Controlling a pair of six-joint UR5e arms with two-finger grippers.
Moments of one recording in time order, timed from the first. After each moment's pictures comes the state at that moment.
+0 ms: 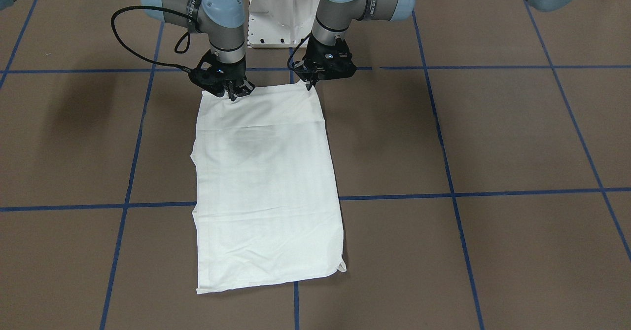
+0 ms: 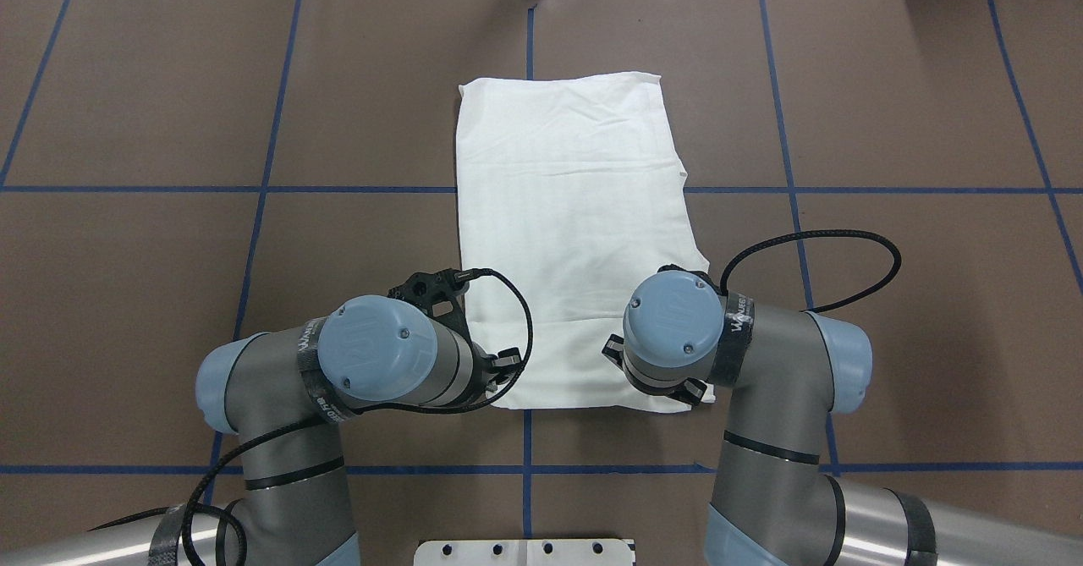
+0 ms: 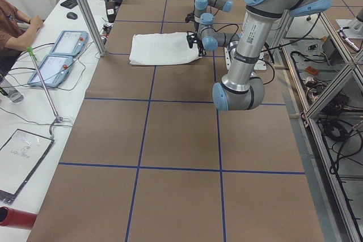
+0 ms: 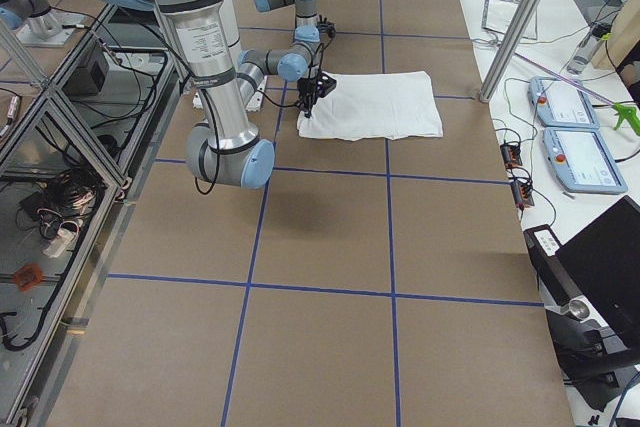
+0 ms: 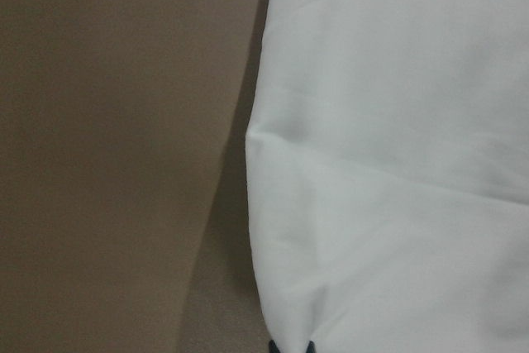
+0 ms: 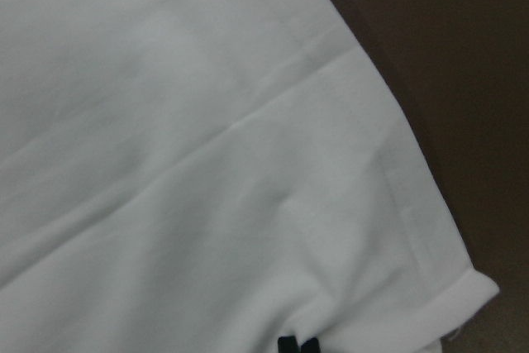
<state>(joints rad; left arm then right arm) -0.31 -2.14 -1.79 -1.78 -1.75 -1.68 0.36 -1.09 1.84 -1.69 1.80 1.85</state>
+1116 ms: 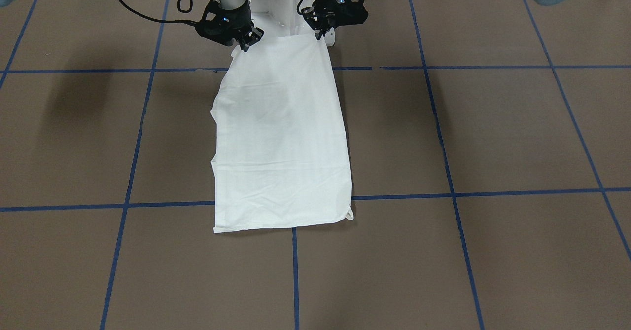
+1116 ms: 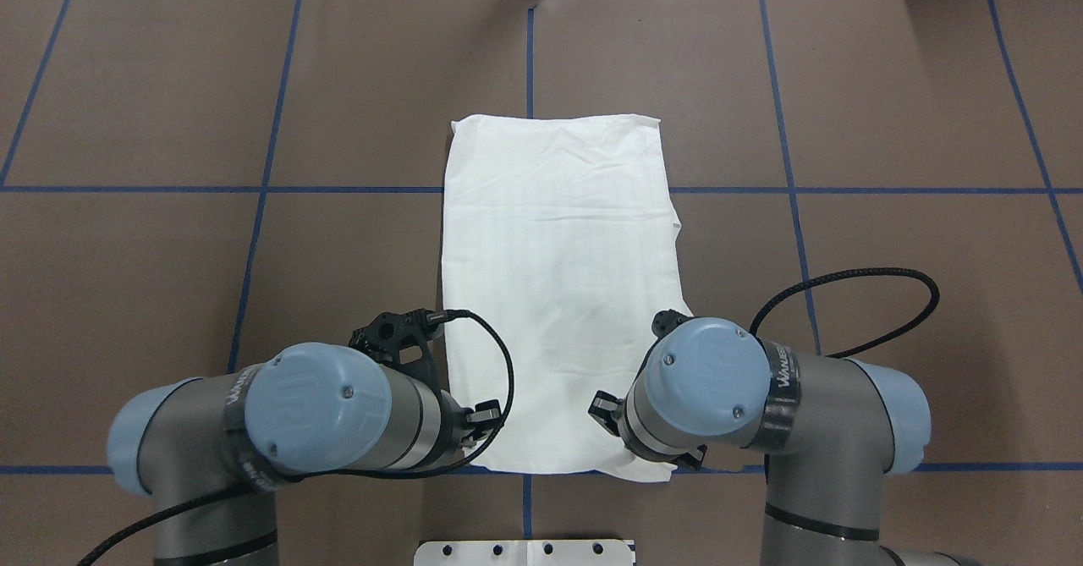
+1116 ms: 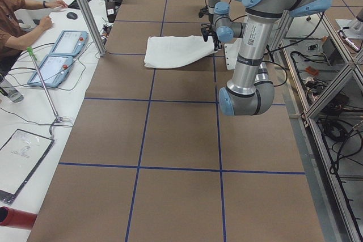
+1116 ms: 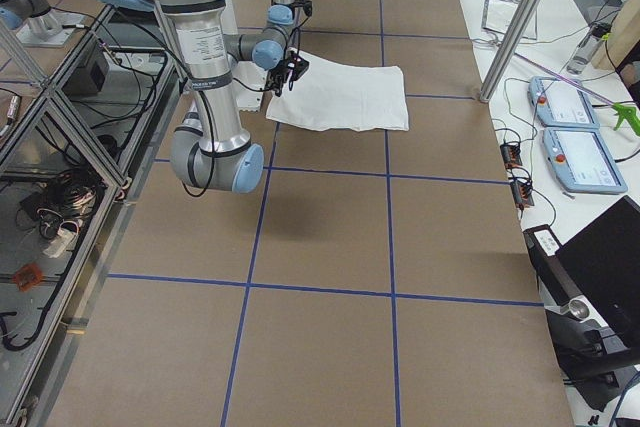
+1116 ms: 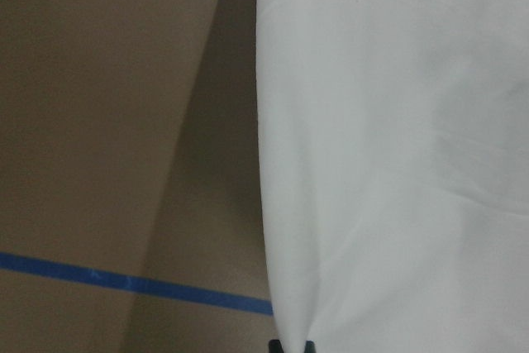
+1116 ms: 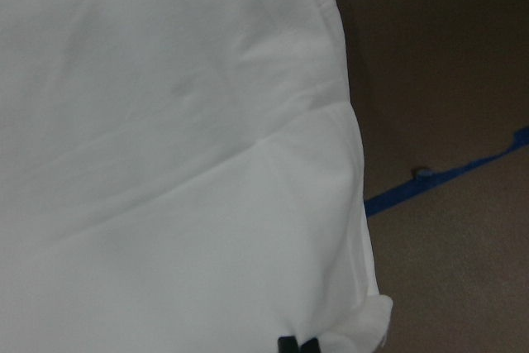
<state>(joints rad) -0.18 -2.05 -2.16 -1.47 -1.76 -1.75 0.19 -1.16 2.10 -1.72 1.83 1.88</state>
